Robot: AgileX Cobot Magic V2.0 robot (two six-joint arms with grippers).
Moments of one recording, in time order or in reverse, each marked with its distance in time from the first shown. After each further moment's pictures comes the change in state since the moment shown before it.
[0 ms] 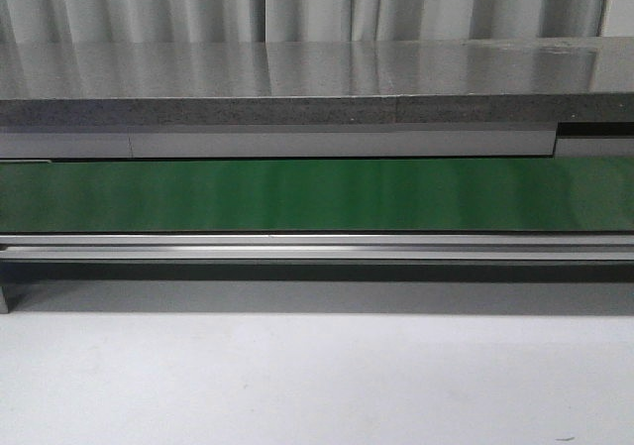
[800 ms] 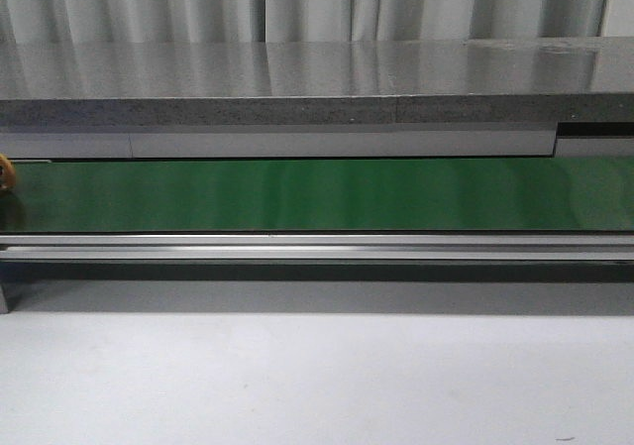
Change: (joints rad) left arm -0.104 0.048 0.000 0.000 0.023 0.004; right arm 0.000 0.000 0.000 0.000 0.000 0.000
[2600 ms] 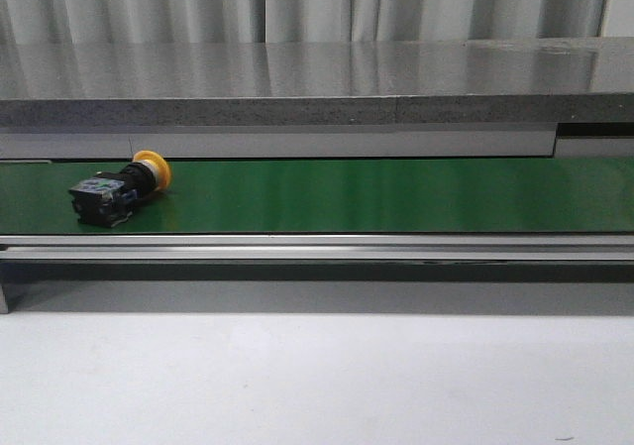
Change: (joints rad) left arm -0.109 -1.394 0.963 -0.046 -0.837 0.025; right arm 0.000 0.000 0.000 0.000 0.000 0.000
